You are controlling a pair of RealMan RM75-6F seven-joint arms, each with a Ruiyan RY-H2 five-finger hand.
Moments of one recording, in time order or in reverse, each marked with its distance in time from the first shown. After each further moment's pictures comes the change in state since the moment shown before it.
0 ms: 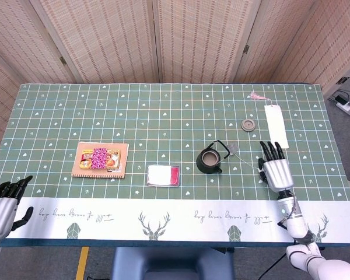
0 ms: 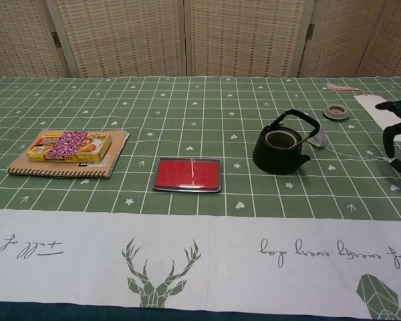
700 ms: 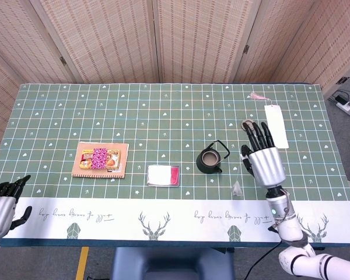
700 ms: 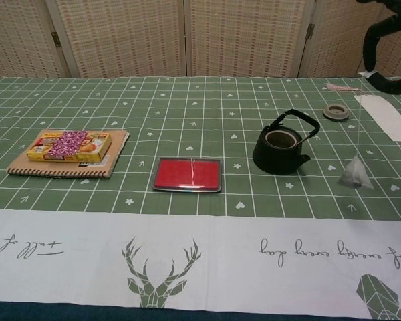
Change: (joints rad) left arm -0.005 0.009 -0.008 -0.011 -0.038 -0.028 -0.009; right arm 0.032 0.391 0.110 -0.965 -0.017 0.147 -0.557
